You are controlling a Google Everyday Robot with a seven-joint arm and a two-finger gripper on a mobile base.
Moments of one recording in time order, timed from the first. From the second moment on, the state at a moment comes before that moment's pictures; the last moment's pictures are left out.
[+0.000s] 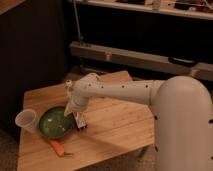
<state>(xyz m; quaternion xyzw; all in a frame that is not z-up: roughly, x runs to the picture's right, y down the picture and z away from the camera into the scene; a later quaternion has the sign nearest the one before) -0.184 0.140 0.798 -0.10 -0.39 -0.59 0.70</state>
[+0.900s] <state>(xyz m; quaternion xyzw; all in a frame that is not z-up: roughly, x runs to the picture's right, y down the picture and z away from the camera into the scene) -0.191 0.163 0.820 -0.12 -0.42 -0.59 0.68</state>
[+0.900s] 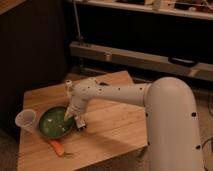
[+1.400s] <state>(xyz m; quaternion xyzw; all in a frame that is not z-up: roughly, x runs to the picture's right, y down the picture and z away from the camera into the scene) -0.191 0.137 0.798 -0.10 -0.40 -0.60 0.69</state>
